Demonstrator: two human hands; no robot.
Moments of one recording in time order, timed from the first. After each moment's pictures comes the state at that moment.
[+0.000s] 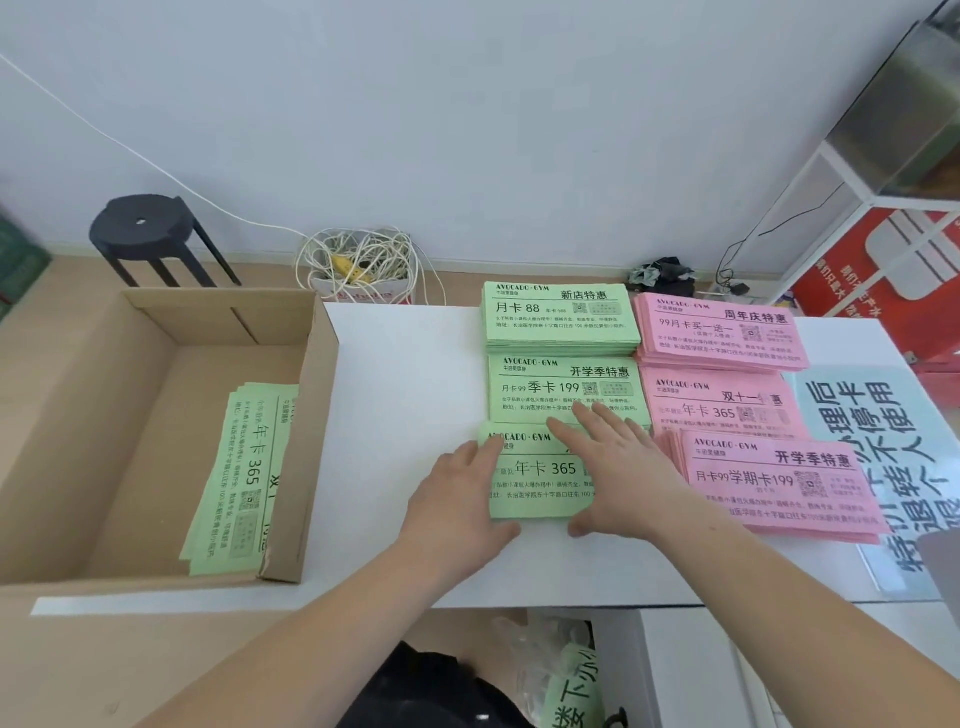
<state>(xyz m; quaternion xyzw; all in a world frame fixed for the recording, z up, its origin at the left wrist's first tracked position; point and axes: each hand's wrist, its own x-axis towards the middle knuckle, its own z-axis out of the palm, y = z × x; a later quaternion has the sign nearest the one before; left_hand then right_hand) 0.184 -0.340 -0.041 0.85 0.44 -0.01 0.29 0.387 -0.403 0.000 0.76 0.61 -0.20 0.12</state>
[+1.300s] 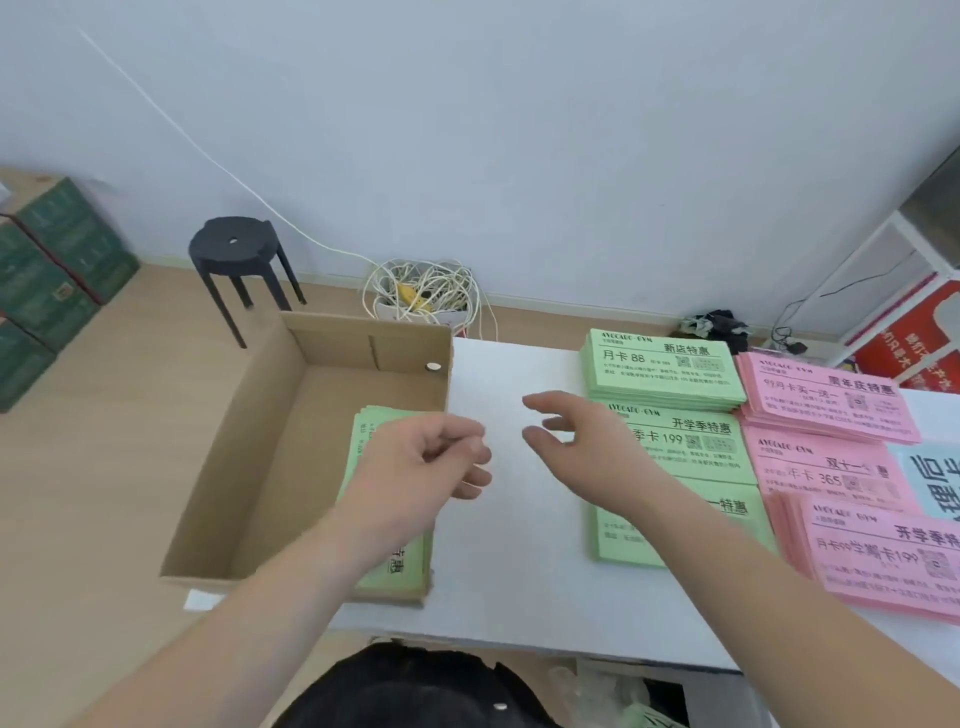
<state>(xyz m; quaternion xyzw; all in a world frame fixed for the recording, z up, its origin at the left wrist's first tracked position) 0.045 -0.268 0.068 0.55 0.50 0.27 0.61 0.252 -0.304 0.046 0.75 0.53 -0.31 -0.26</state>
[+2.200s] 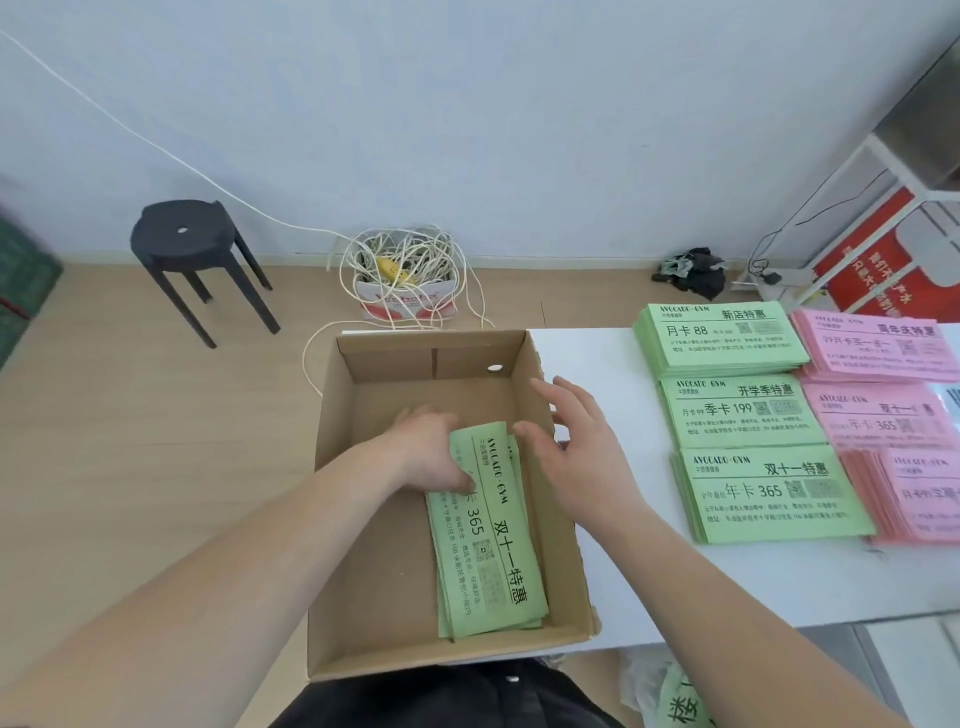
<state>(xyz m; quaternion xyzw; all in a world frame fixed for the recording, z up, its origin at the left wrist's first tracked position) -0.026 -0.092 -0.017 0.84 0.41 -0.22 0.29 0.125 -0.235 -0.001 0.80 0.42 -0.27 -0.34</state>
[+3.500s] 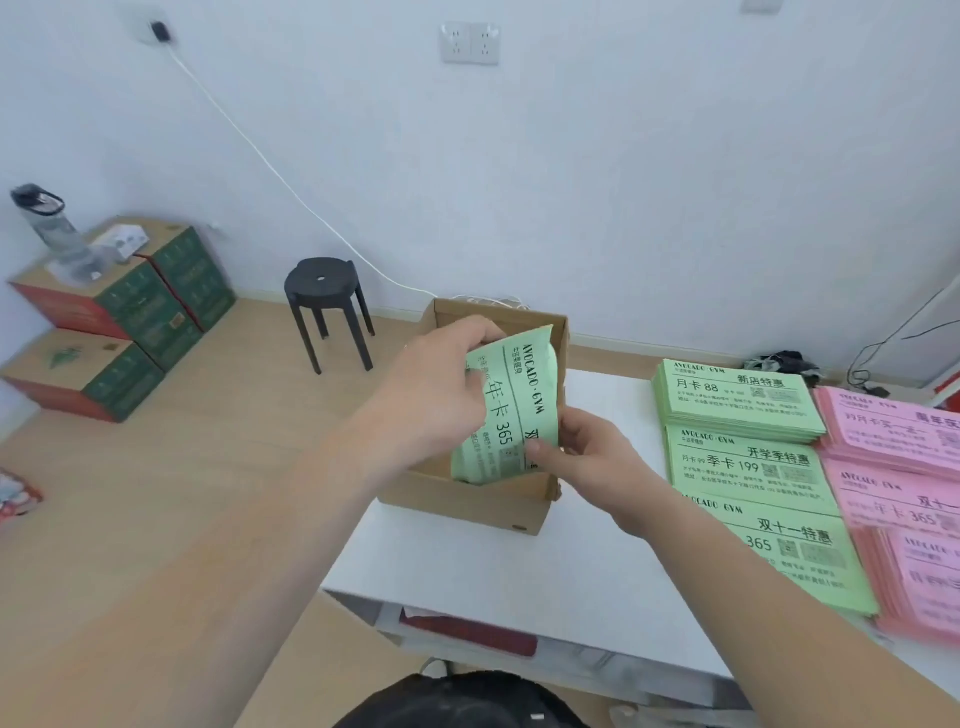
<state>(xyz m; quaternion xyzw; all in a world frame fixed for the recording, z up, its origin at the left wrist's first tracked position) -0.029 -0.219 0.157 0.79 0.49 0.22 0.30 0.166 -0.287 0.058 0.59 0.50 -0.50 -0.39</state>
